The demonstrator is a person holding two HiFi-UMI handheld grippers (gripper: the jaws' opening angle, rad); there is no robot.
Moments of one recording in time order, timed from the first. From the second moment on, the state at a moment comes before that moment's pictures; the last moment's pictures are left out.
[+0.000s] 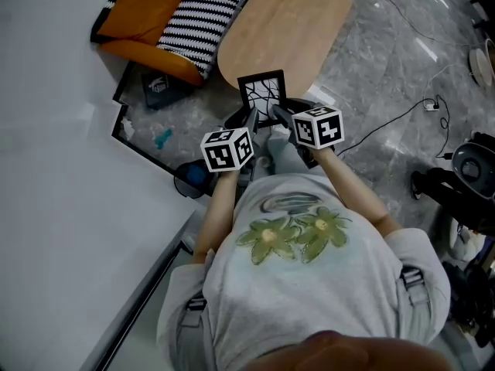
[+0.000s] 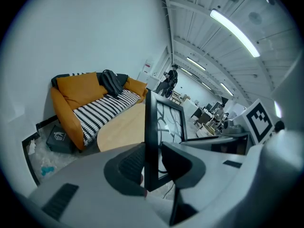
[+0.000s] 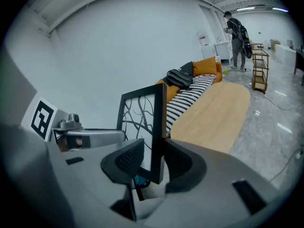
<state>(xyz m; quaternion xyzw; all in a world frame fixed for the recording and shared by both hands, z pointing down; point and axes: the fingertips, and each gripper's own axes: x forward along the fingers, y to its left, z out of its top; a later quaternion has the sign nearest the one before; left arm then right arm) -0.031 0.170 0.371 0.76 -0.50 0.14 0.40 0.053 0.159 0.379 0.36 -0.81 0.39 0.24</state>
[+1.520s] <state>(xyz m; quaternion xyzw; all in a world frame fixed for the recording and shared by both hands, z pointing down) -0.030 0.065 0.367 0.74 -0.55 0.14 0.37 0.053 0.045 0.377 0.32 -0.85 0.35 0.24</state>
